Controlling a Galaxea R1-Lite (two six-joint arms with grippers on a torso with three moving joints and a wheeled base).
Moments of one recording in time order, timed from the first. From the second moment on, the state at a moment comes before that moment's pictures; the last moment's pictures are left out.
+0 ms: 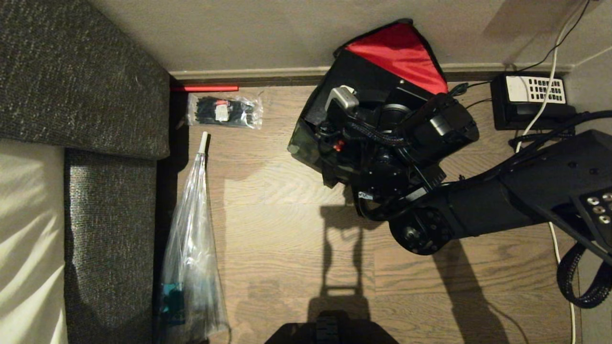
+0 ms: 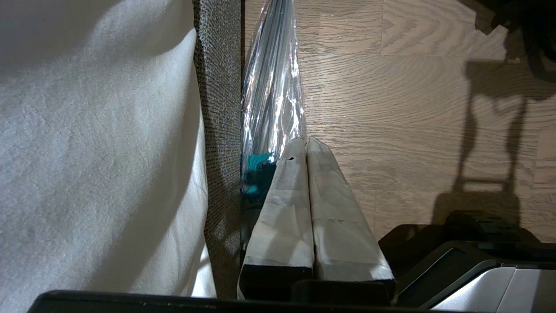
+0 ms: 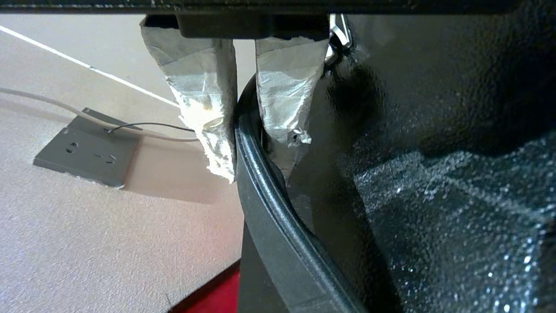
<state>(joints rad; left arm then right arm) 0.00 0.00 0.00 0.01 0.00 0.01 0.79 2.10 -1.37 -1.52 -1.00 -1.84</state>
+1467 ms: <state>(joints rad) 0.00 0.00 0.00 0.01 0.00 0.01 0.82 2.22 -1.39 -1.46 -1.10 -1.70</state>
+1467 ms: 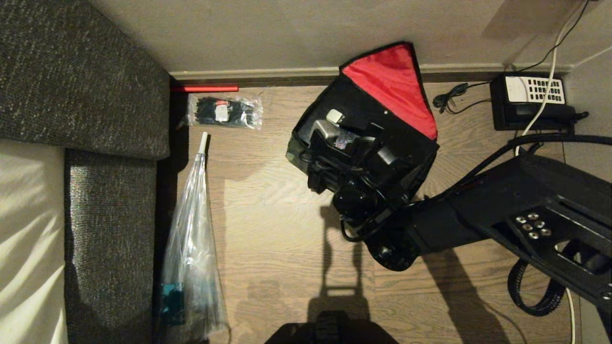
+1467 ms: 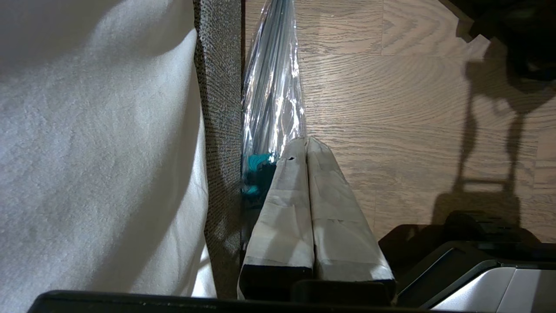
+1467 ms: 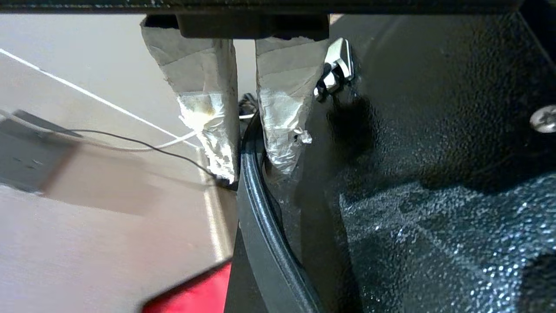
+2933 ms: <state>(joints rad) 0.00 0.00 0.00 0.01 0.00 0.01 0.82 2.24 -1.32 -1.37 -1.11 -1.61</state>
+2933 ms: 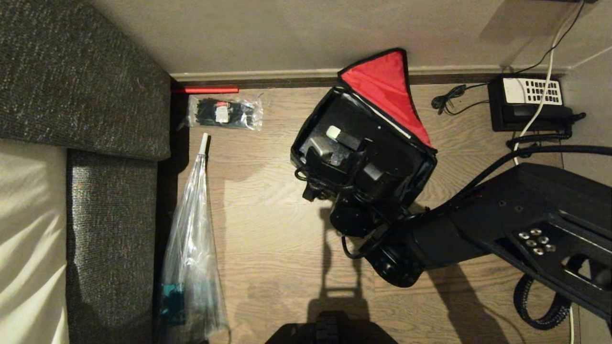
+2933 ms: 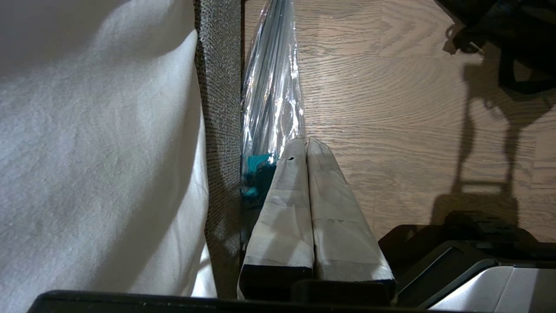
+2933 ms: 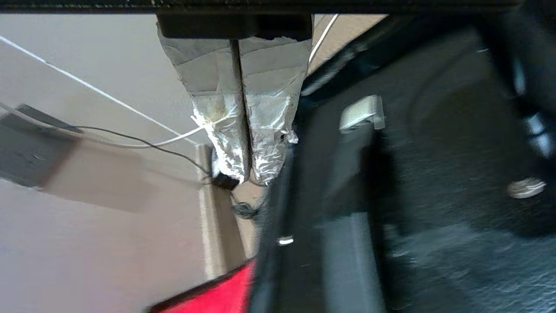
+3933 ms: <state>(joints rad) 0.00 0.00 0.00 0.01 0.00 0.01 0.76 2.38 -1.41 -1.37 -1.14 -1.53</state>
